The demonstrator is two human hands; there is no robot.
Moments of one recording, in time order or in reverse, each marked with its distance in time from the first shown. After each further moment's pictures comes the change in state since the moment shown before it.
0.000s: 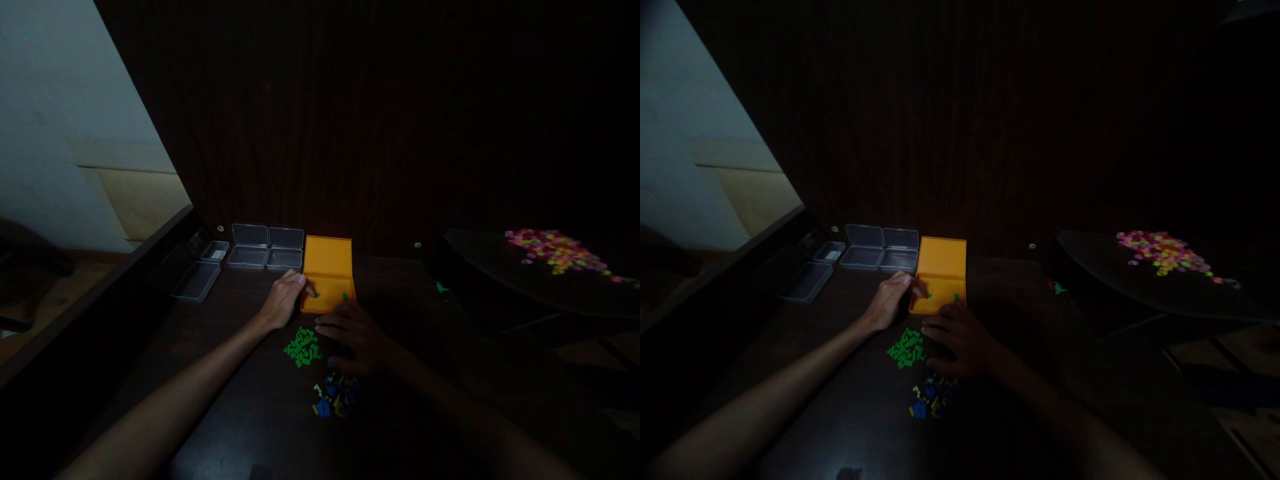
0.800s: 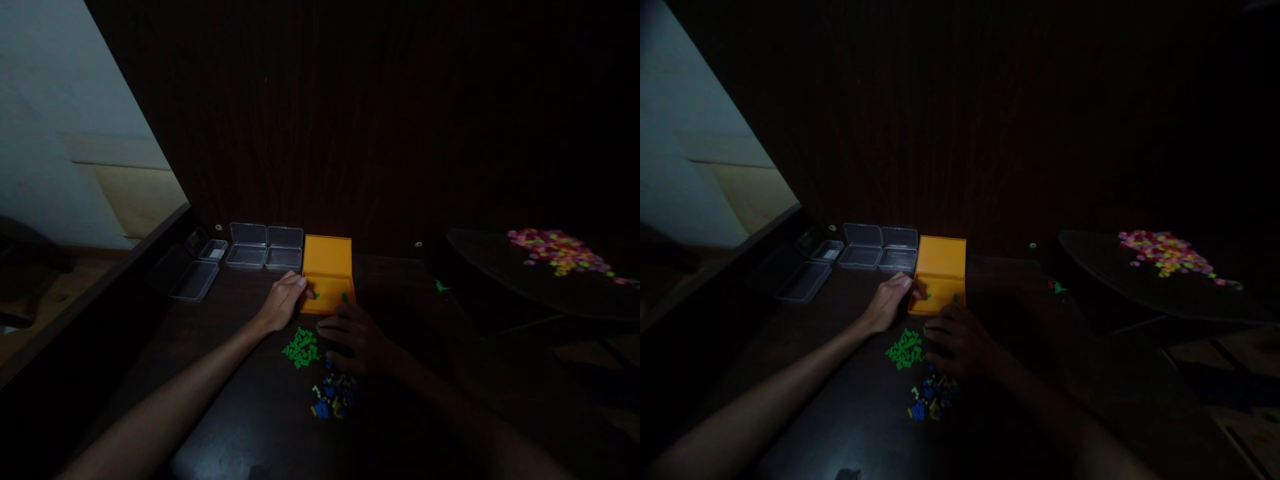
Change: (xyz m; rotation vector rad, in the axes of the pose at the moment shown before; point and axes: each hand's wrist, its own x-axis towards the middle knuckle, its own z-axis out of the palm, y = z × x) left_hand 0.000 0.002 0.000 0.022 -0.034 -0.015; right_hand 0.001 -0.003 0.000 -0.018 0.036 0.062
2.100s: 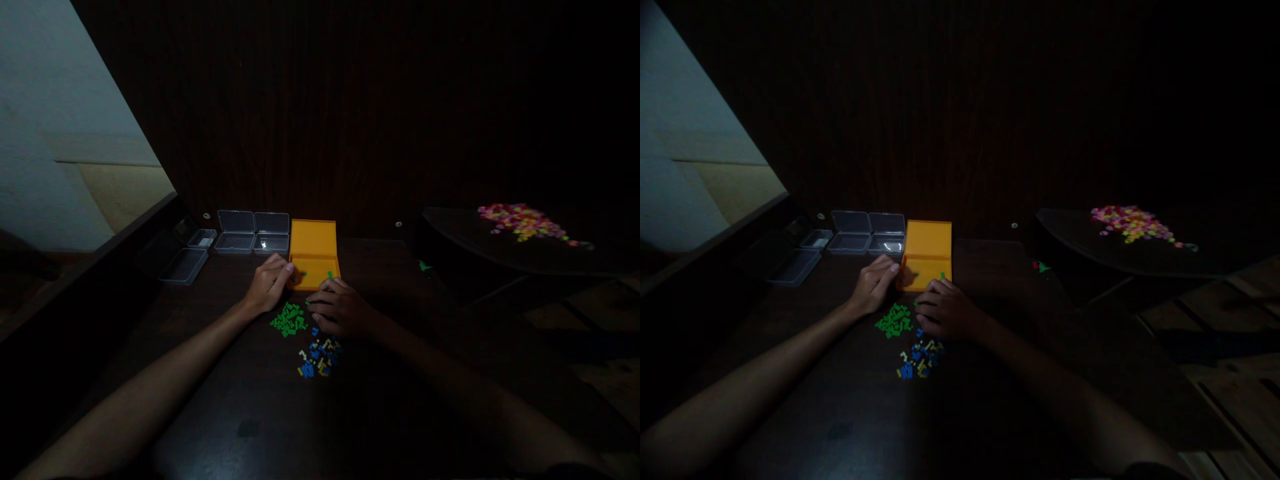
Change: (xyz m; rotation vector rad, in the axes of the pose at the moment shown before) left_hand -0.010 0.001 0.006 0.207 0.123 0.284; right_hand 0.004 0.003 0.007 -0.141 0.002 -0.080
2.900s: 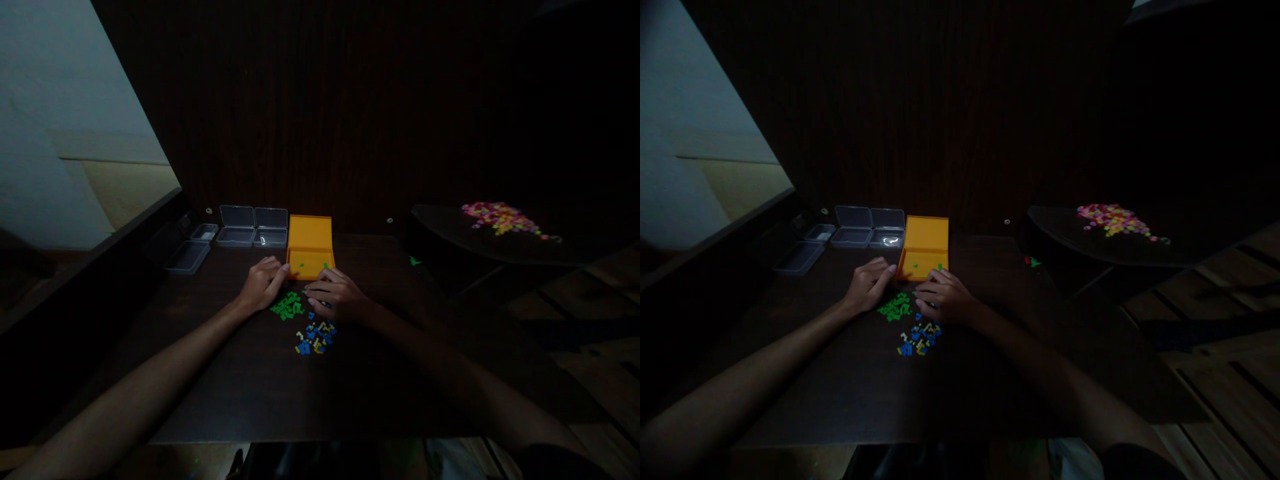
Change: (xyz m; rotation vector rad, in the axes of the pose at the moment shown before) left_hand -0.018 0.010 -0.005 0.146 0.008 0.083; right_hand -0.002 -0.002 0.003 -0.056 0.174 -0.037
